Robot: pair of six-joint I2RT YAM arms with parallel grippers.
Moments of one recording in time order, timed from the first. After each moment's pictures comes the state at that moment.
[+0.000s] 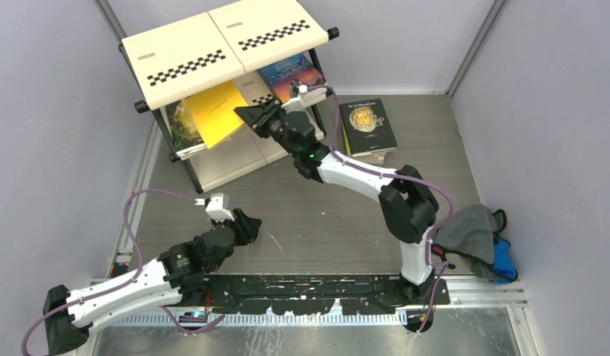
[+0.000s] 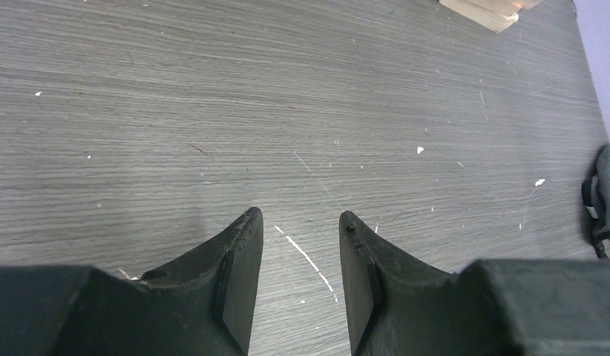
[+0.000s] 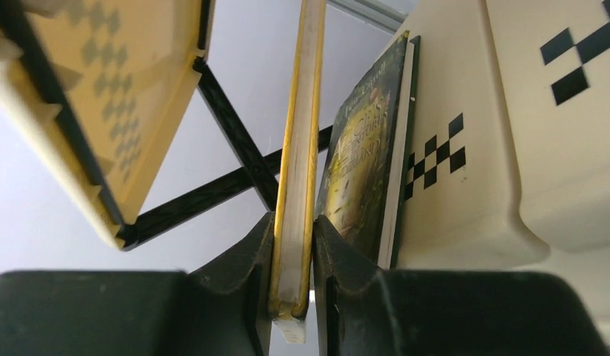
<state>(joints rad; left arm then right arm) -1.06 0.51 0.26 -0.23 -0.63 -0.86 0.83 1.89 1.45 0.59 0.09 1.17</state>
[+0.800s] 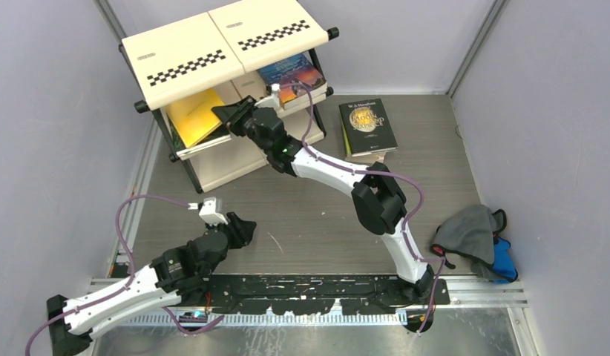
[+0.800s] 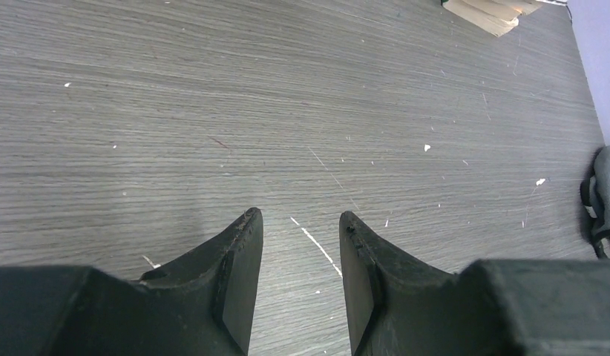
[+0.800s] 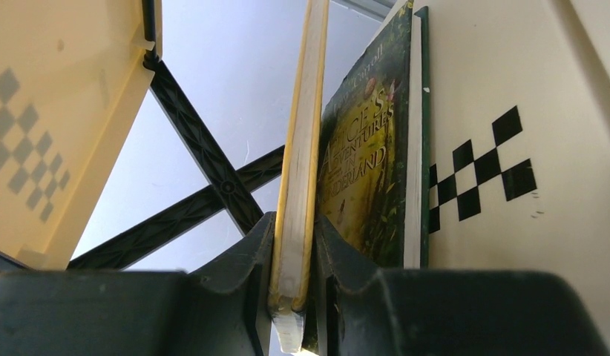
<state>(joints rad) -1.06 0.36 0.23 -0.34 -0.64 -0.86 0.90 2.17 1.85 0.41 0.17 1.18</state>
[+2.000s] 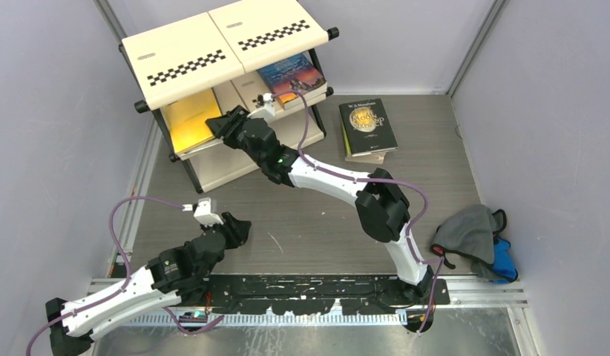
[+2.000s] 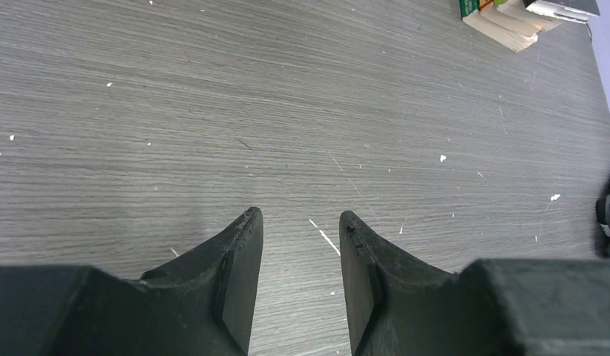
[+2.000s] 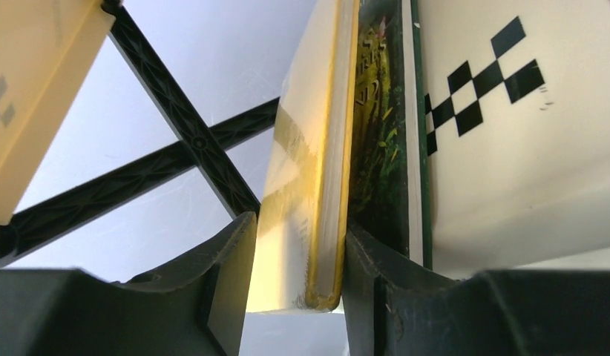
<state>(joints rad) -1.06 0.31 0.25 -0.44 -0.69 -0.89 0.98 2.12 1.79 0.33 0.30 1.10</state>
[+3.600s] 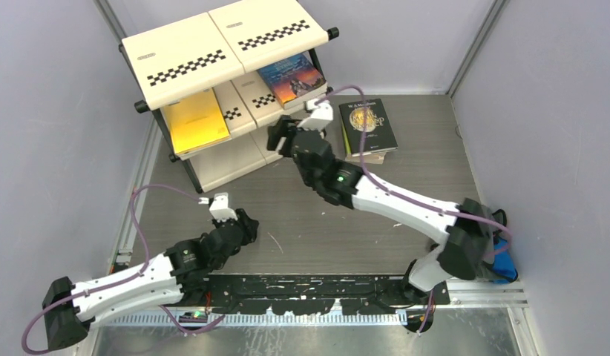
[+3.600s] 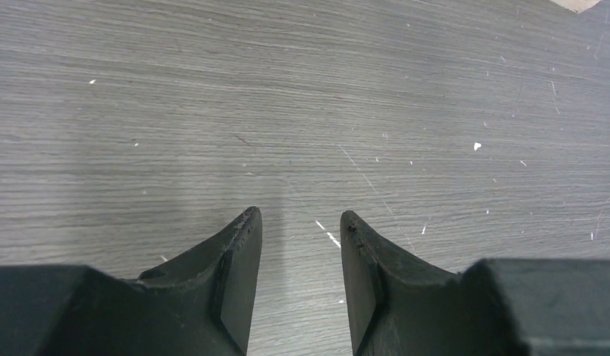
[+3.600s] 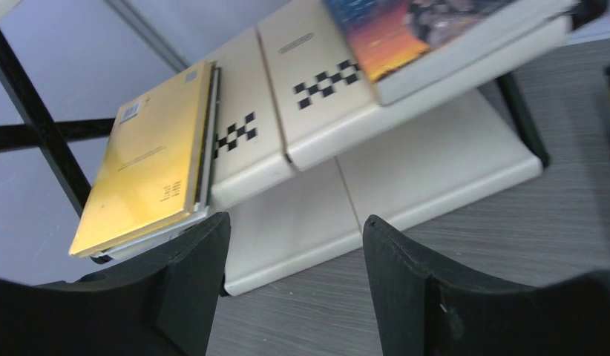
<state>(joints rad) -1.06 0.58 0.28 -0.32 -0.69 -0.87 0.99 1.58 1.38 0.07 0.63 0.55</state>
